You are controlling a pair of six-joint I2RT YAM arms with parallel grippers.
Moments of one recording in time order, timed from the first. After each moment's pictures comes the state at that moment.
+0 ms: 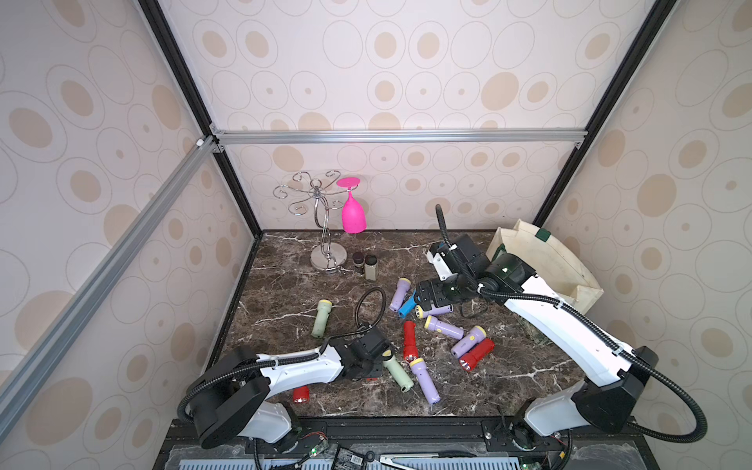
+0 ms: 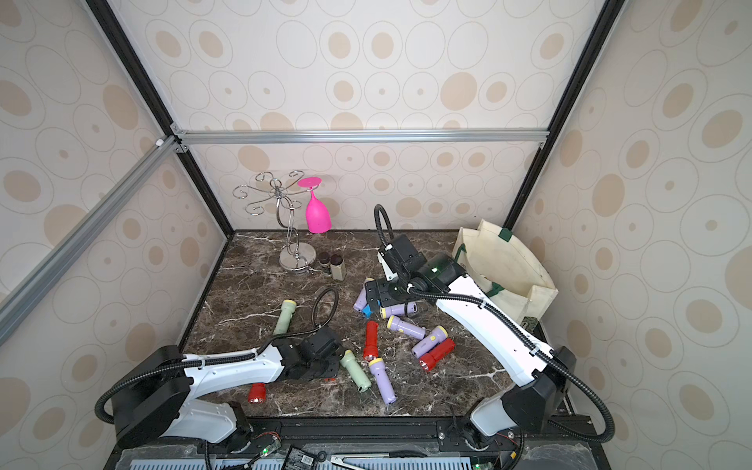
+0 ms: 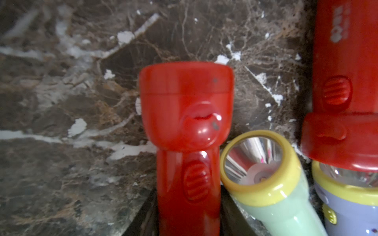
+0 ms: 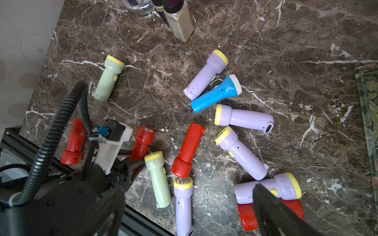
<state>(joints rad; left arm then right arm) -0.95 1.40 0.63 -0.42 -0.12 -0.94 0.71 1.46 1.57 -1.10 -0.01 0.39</state>
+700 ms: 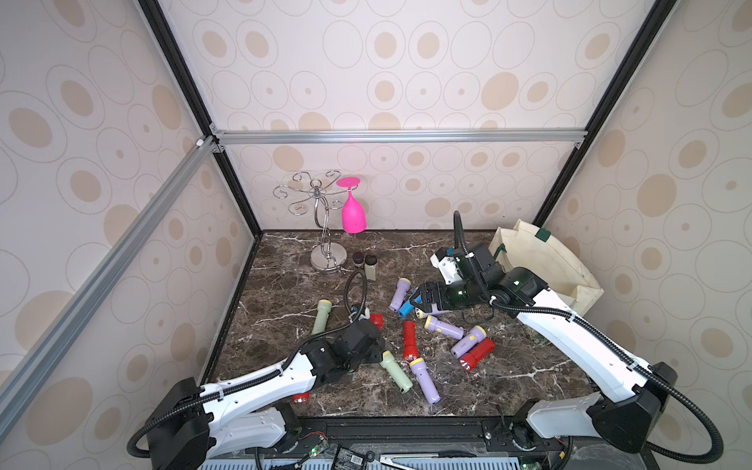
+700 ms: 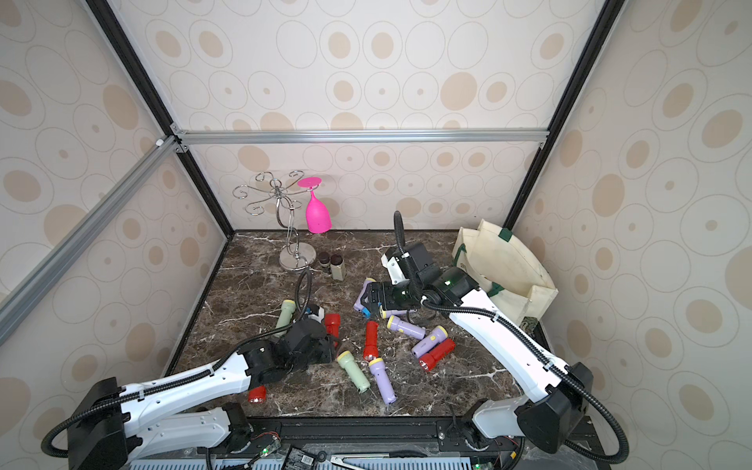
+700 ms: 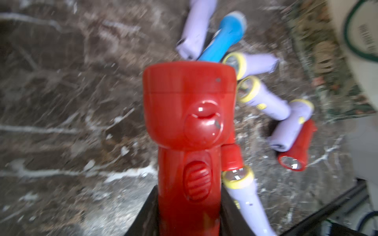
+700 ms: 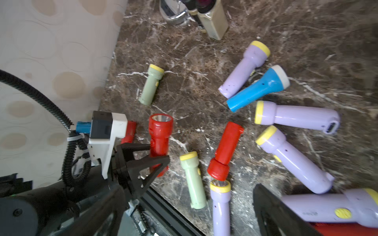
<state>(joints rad) -0.95 1.11 0.68 -0.34 -0.22 -0.87 0.64 1.34 1.37 -0.86 -0.30 0.51</state>
